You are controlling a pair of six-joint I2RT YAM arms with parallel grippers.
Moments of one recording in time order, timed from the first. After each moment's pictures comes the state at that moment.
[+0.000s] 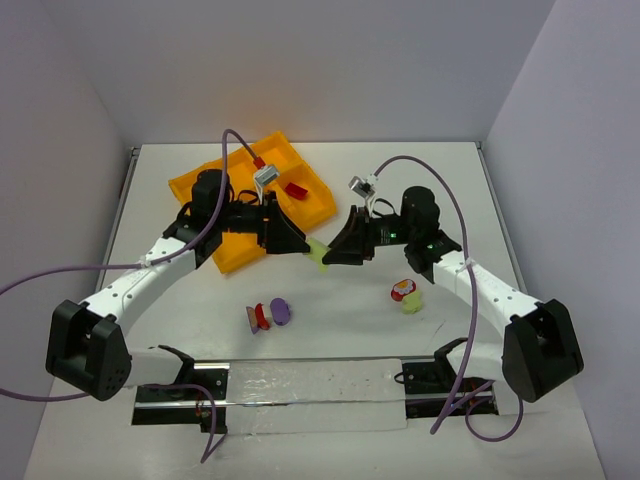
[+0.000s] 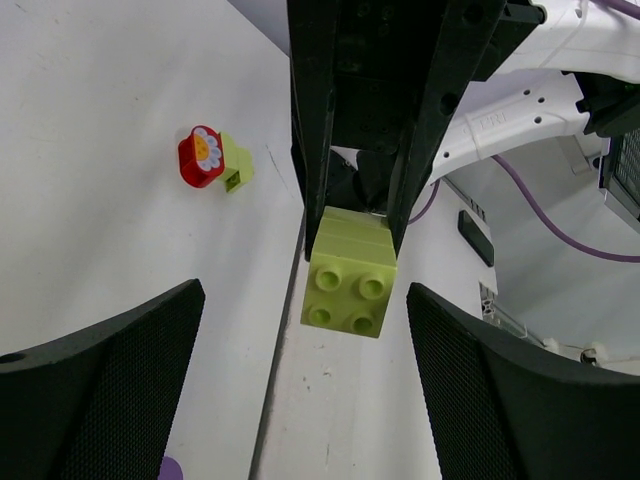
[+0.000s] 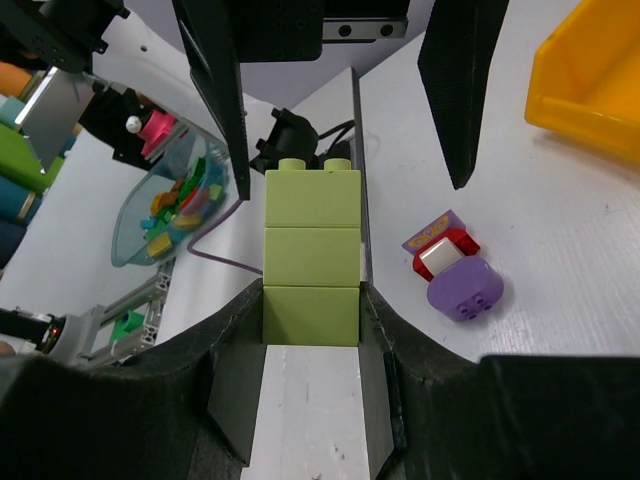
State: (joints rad) left arm -0.47 1.31 0.97 0.05 1.05 -0.49; right arm 0.44 1.23 0.76 0.38 -1.16 0.59
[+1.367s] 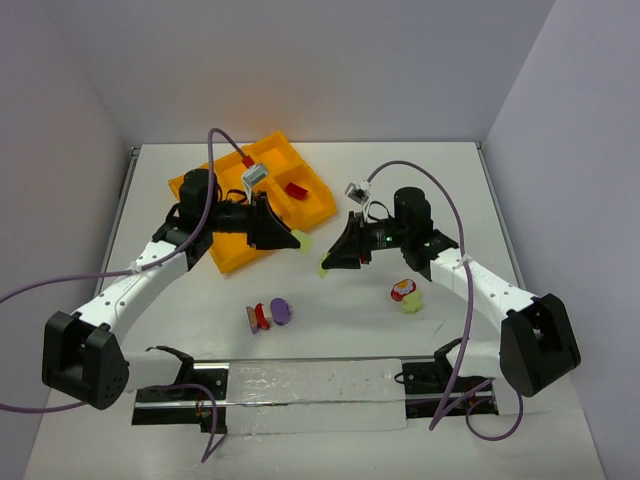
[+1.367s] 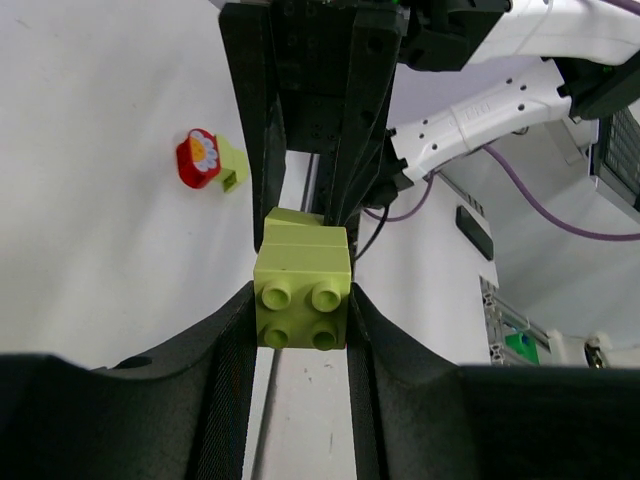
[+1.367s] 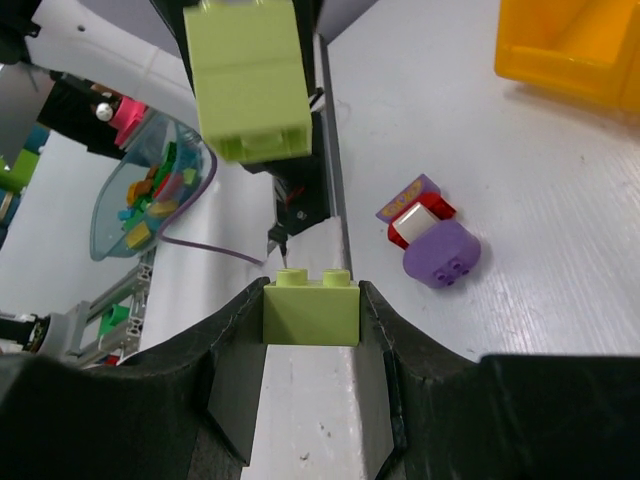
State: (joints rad) left arm -0.43 1.27 0.96 0.04 1.12 -0.47; right arm 0.44 1.26 0.78 0.21 -1.13 0.45
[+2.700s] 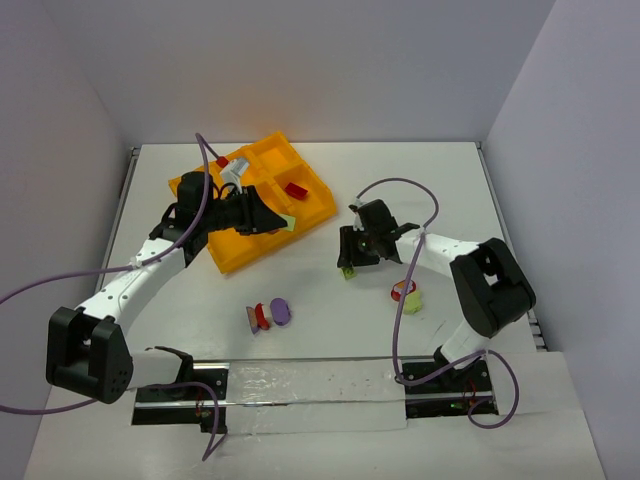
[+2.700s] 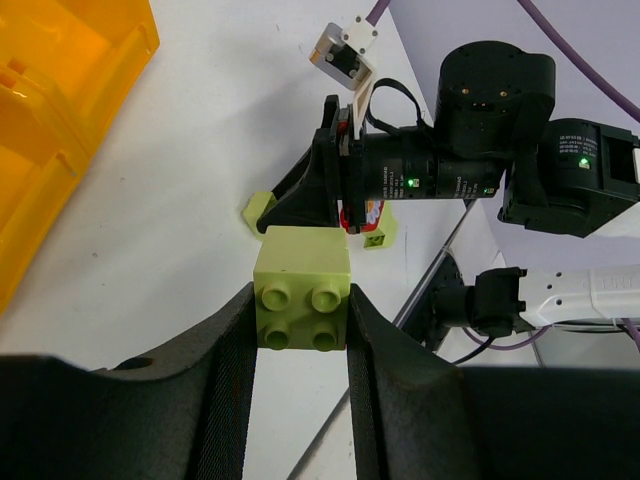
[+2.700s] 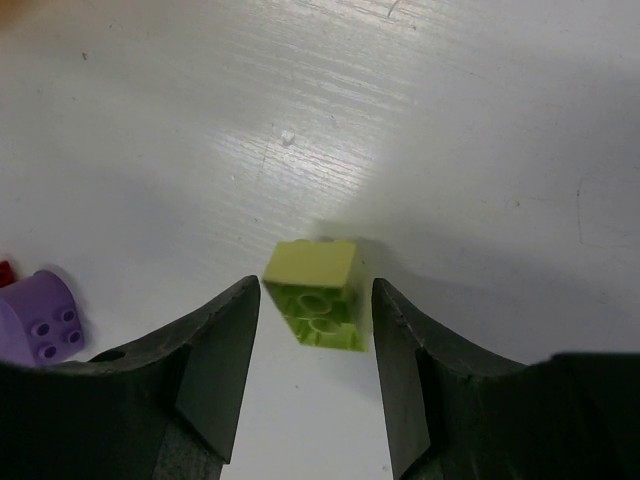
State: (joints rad) left arm -0.34 1.29 0.94 -0.08 0.67 -0.56; right arm 0.50 1.63 0.88 -0.20 -0.20 0.38
